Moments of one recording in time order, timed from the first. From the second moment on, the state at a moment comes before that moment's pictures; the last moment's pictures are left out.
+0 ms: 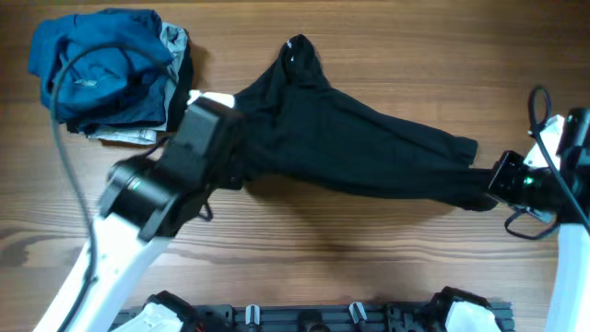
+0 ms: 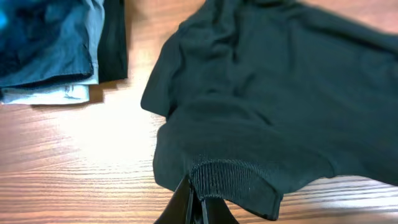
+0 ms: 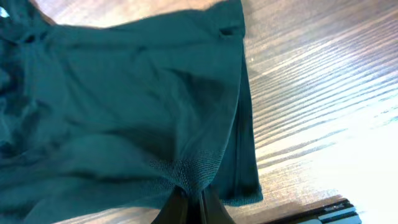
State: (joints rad) left arm -0.54 1.21 1.38 -1.20 -0.26 -0.35; right arm -0.31 1.12 1.33 -1.42 -0.15 0.20
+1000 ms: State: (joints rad) left arm -0.41 1.80 1.38 -0.85 -0.26 -0.35; right arm -0.31 1.49 1.02 -1.04 -0.18 0.27
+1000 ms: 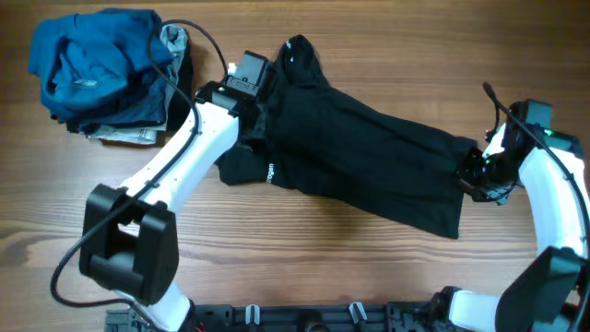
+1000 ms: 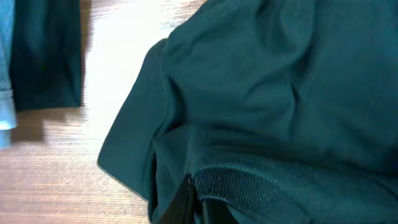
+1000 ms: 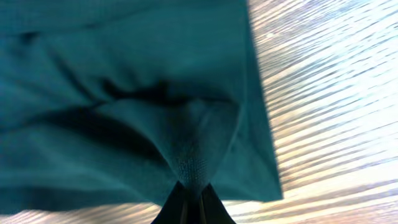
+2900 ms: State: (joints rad) left arm -0.38 2.32 1.81 -0.34 -0.06 -0.05; right arm -0.31 1.47 1.06 -0.78 -0.39 0.13
